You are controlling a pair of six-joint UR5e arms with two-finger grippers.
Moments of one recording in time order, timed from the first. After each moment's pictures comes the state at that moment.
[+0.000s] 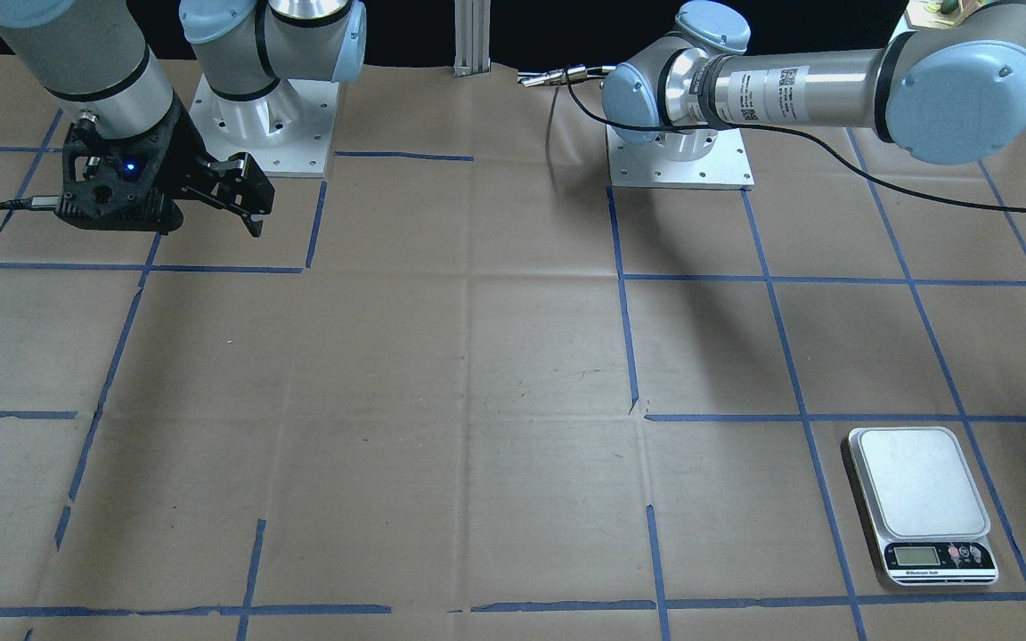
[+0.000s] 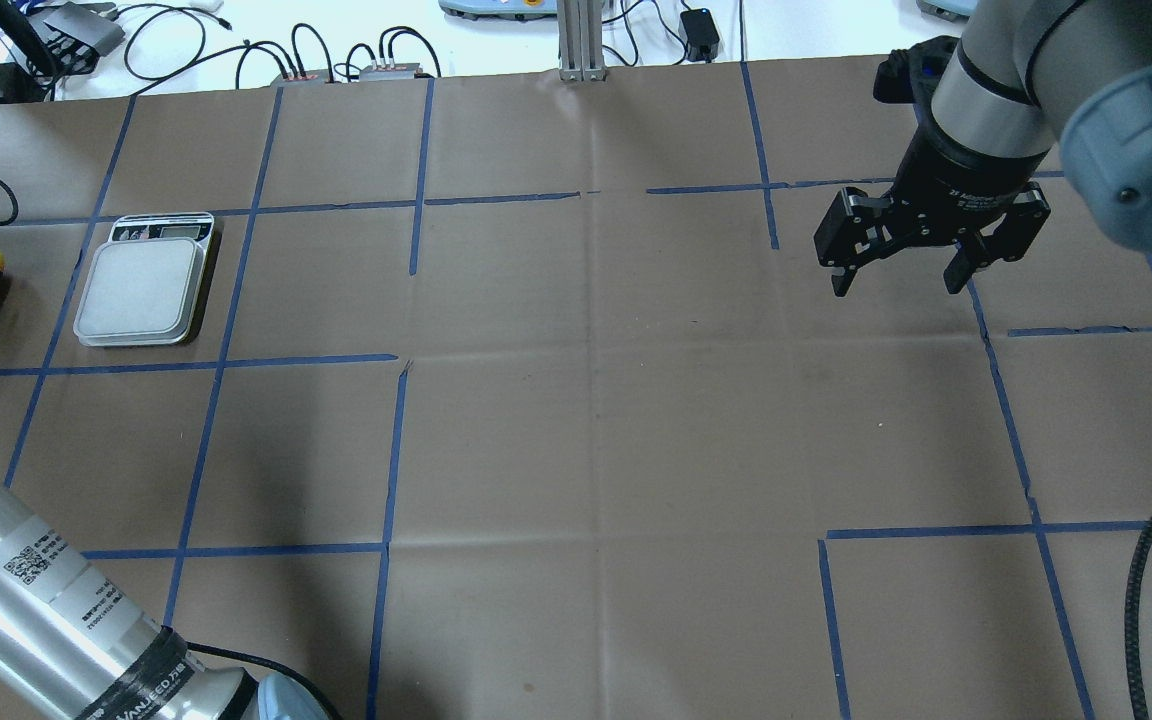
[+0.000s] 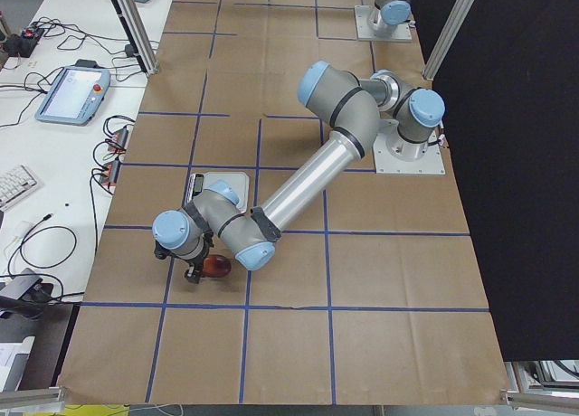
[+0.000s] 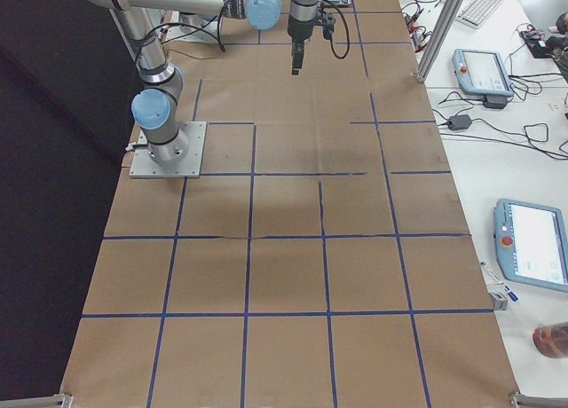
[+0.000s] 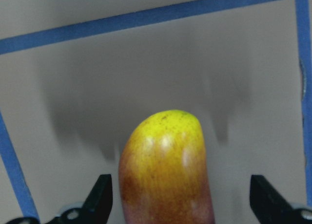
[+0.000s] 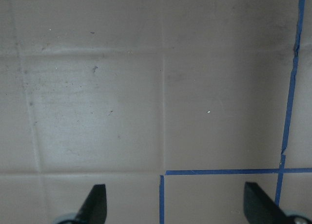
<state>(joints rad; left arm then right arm) -0.80 -2.56 -0.82 -1.42 1.55 0.96 1.53 -1.60 1.68 -1.57 -1.56 -0.02</state>
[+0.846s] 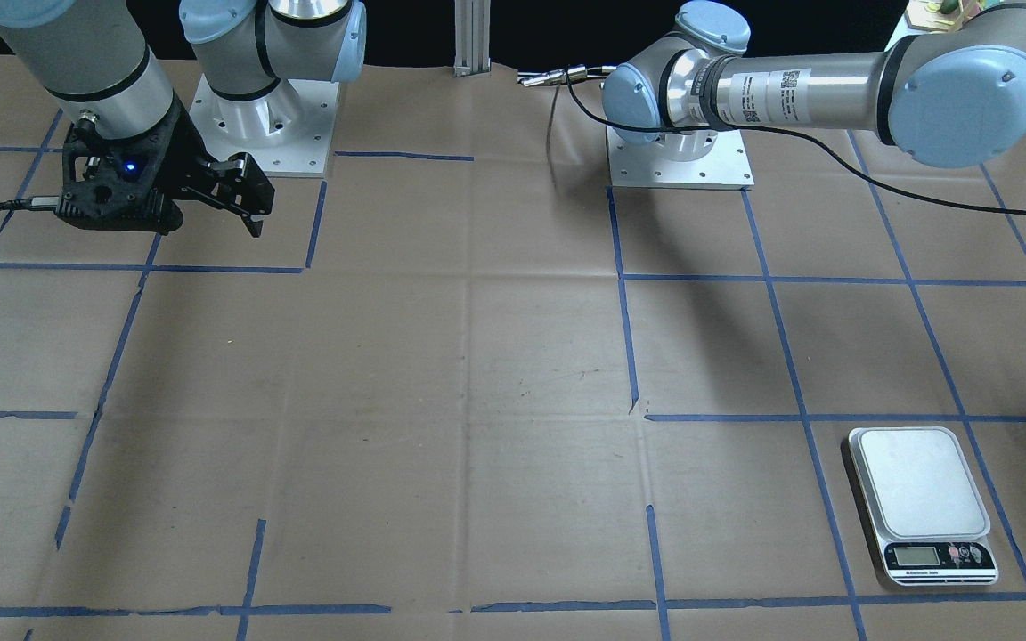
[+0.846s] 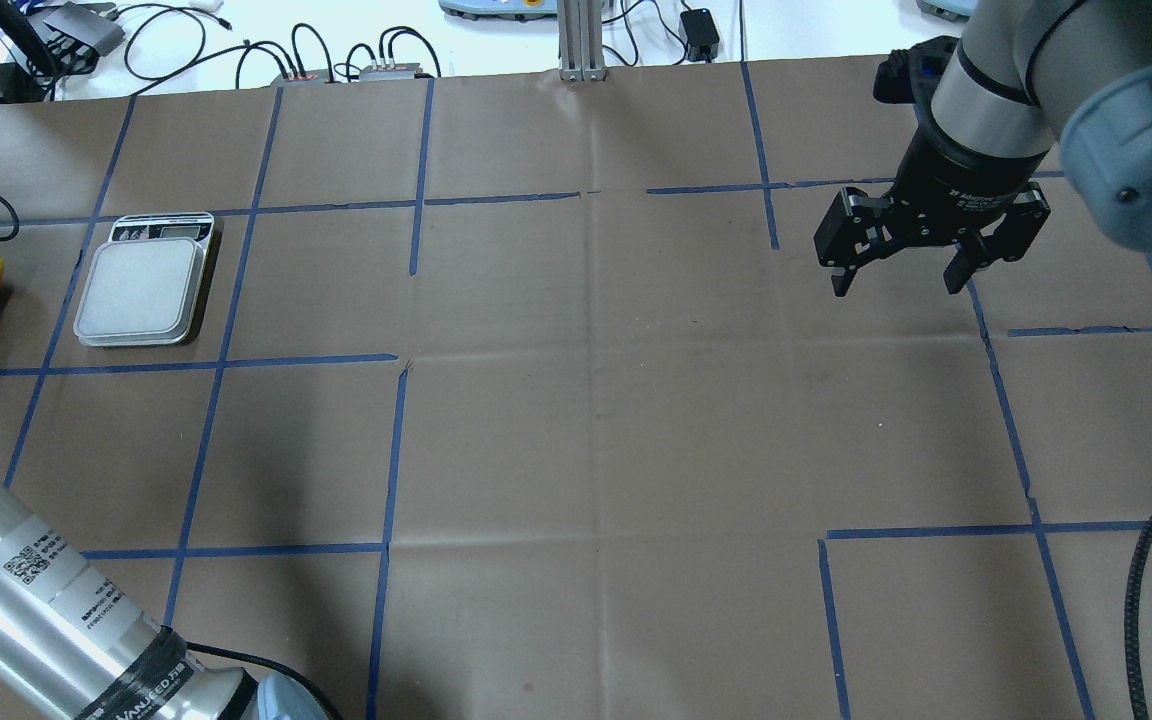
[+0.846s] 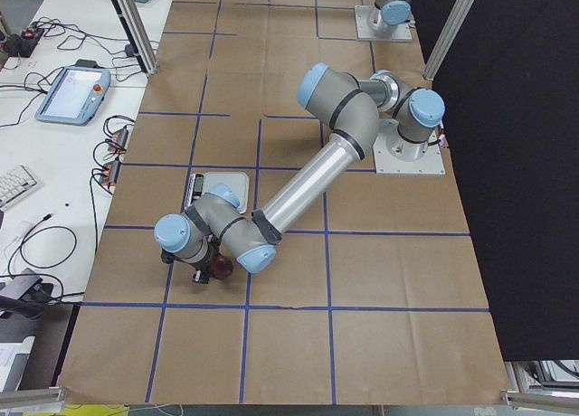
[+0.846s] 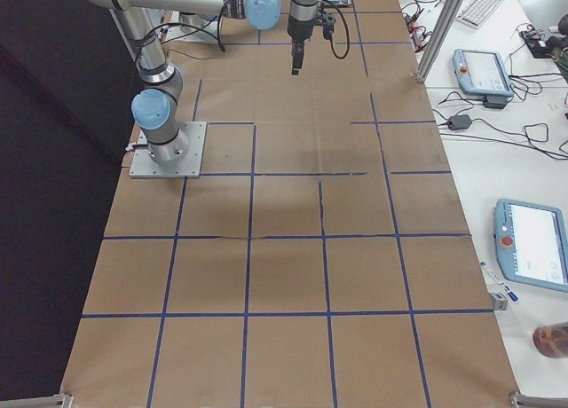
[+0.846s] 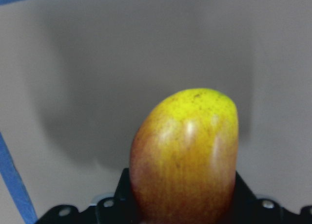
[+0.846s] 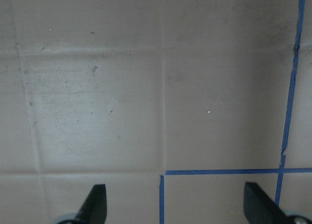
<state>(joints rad) -0.81 -2.55 -0.83 -1.46 1.62 0.96 1.53 -1.60 1.68 -1.57 -1.56 -0.02</state>
